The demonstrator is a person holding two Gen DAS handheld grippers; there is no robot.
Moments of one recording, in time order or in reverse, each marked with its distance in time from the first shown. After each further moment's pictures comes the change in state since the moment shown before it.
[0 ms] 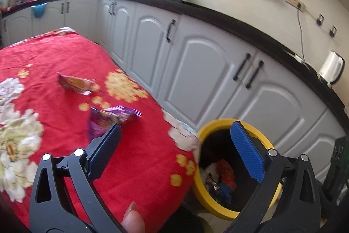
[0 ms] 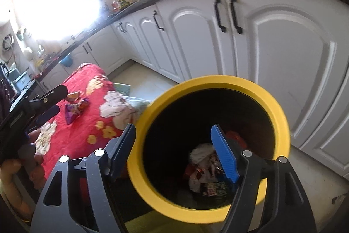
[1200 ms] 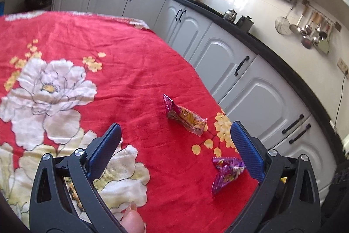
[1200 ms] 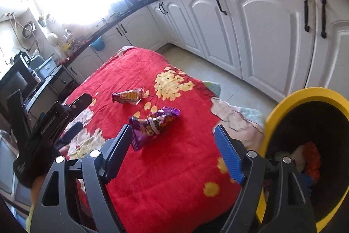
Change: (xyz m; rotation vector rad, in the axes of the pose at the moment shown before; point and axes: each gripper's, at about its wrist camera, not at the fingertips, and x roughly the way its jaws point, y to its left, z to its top) left arm -0.009 0.167 0.036 -0.344 -0.070 0.185; right arm 0.100 0.158 0.041 -0.020 0.143 0.198
